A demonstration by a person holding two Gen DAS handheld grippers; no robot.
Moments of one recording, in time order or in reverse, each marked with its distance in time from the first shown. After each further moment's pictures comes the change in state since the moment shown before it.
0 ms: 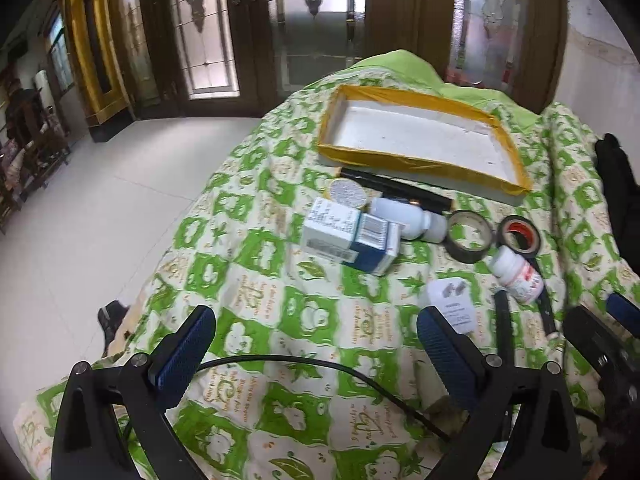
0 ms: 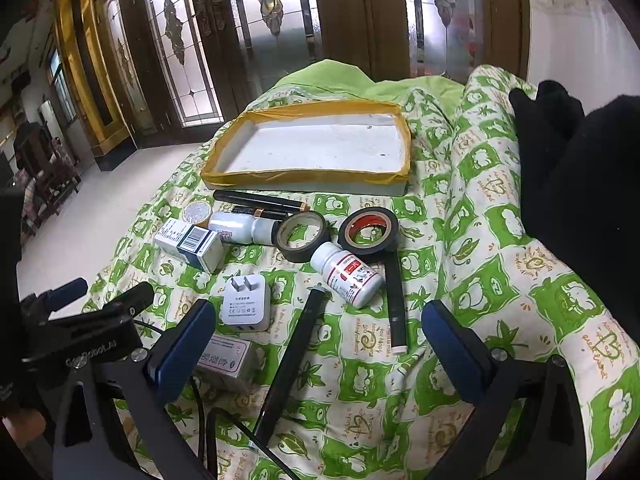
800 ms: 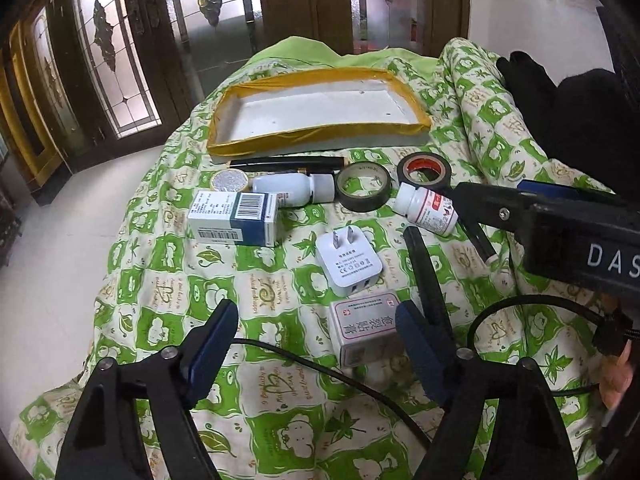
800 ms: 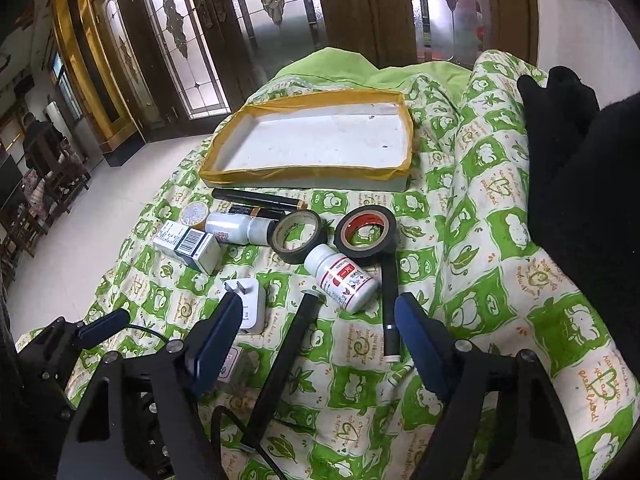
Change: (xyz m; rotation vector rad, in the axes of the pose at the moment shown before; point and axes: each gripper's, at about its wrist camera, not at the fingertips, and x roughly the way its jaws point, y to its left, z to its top) left arm -0.012 -0.061 -0.030 0.271 0.026 -0.136; right arm 0.011 -0.016 0.010 0.018 0.053 0.044
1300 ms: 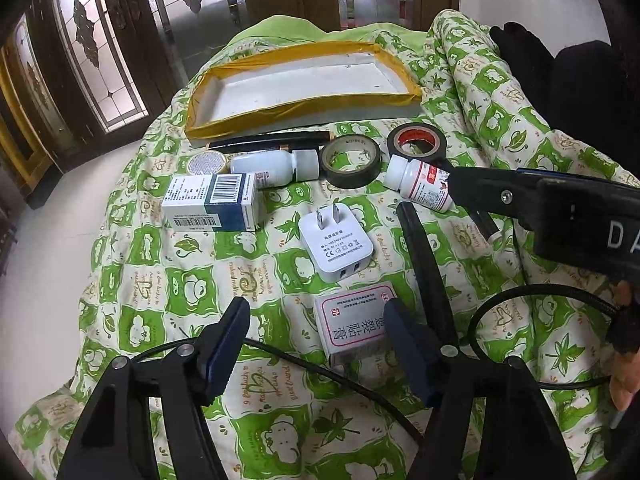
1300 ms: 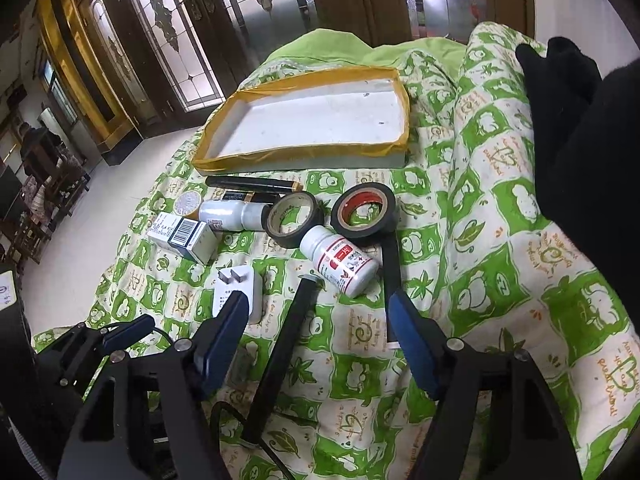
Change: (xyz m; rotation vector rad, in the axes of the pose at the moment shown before) left arm 0.019 -0.008 0.000 0.042 0.077 -0.010; right arm 0.011 -0.009 -0.003 0.055 0.063 0.023
